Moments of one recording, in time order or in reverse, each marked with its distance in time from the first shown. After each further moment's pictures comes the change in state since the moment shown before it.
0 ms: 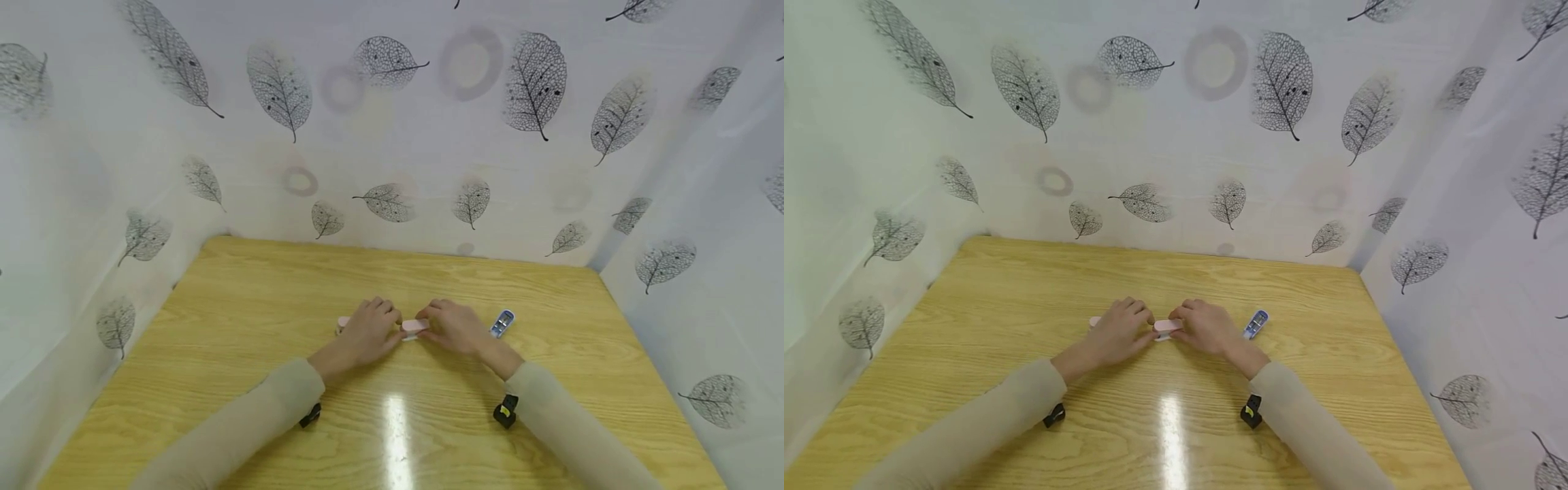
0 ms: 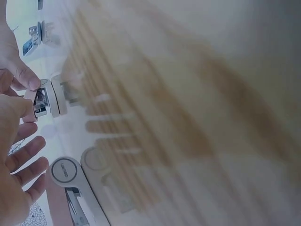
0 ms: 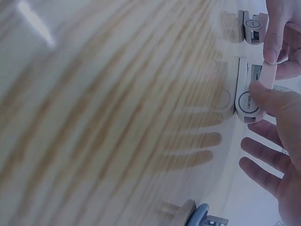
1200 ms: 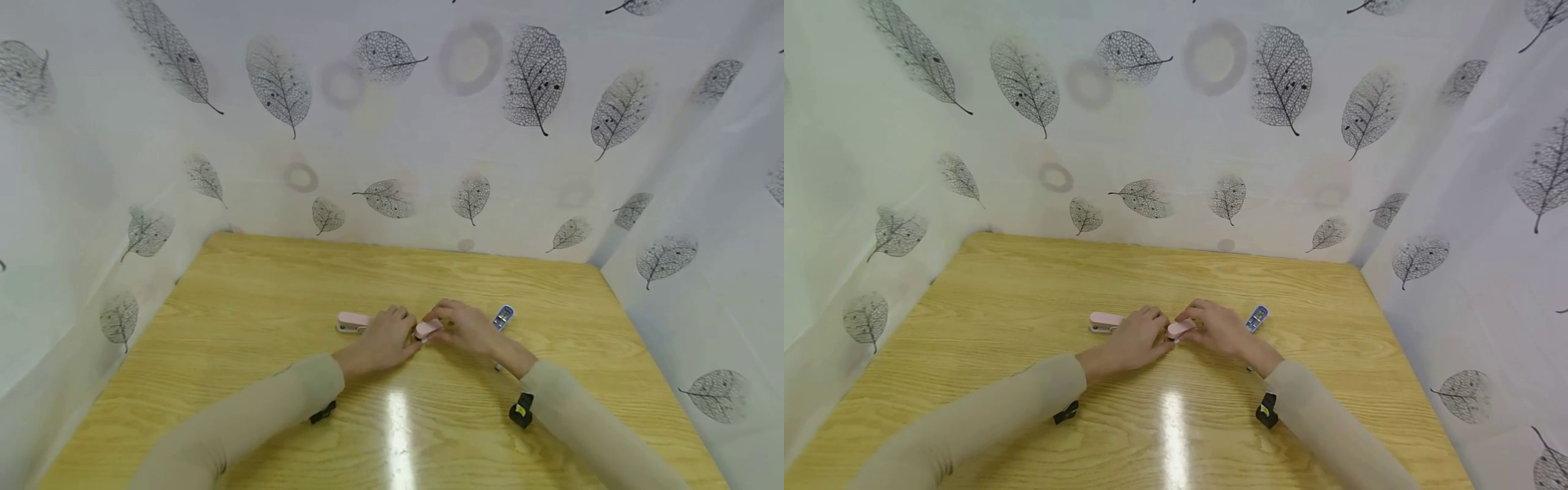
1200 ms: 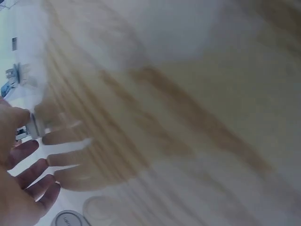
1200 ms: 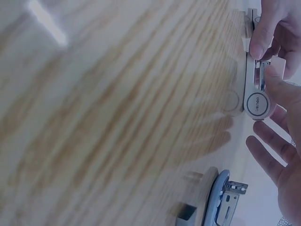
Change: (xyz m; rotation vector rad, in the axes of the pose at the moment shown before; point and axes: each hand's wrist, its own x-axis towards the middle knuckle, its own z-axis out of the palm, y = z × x) left_hand 0.011 0.029 0.018 0.046 -0.143 -0.034; right_hand -0.023 0.013 -0.008 0.243 0.034 -0.062
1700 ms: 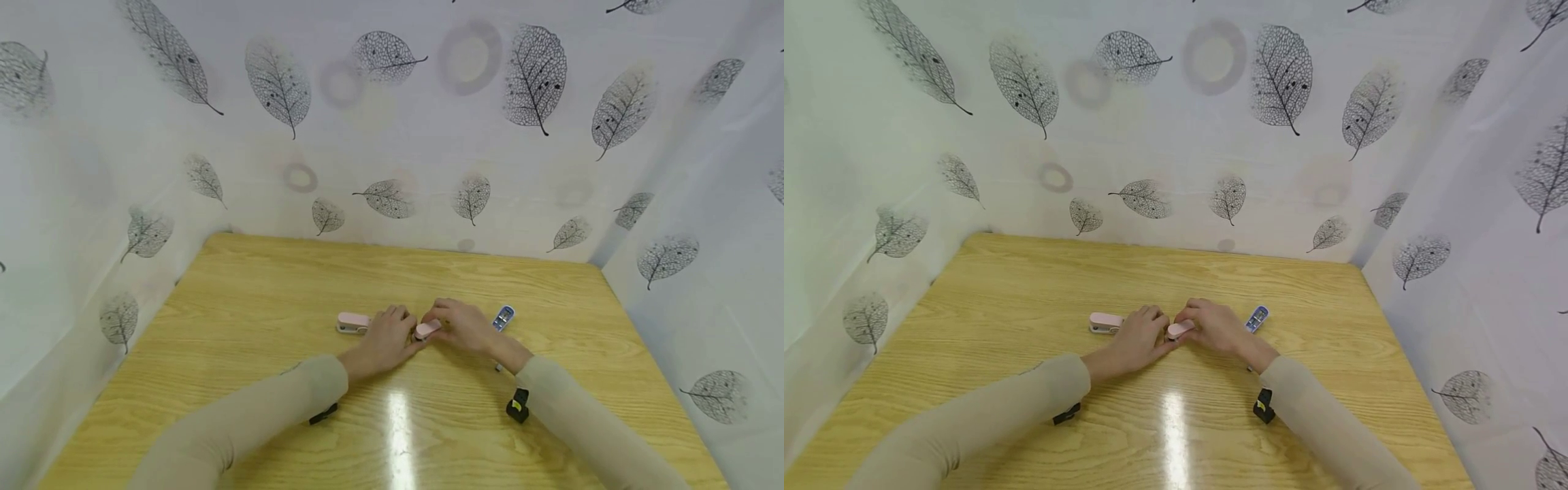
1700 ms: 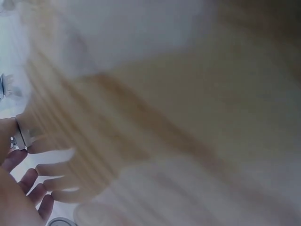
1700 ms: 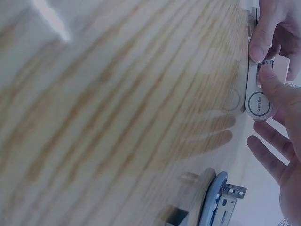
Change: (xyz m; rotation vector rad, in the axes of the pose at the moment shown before) left_hand 0.002 -0.001 0.014 -0.058 0.055 -0.062; right_hand 0.008 0.005 0.004 -0.051 -0.020 -0.020
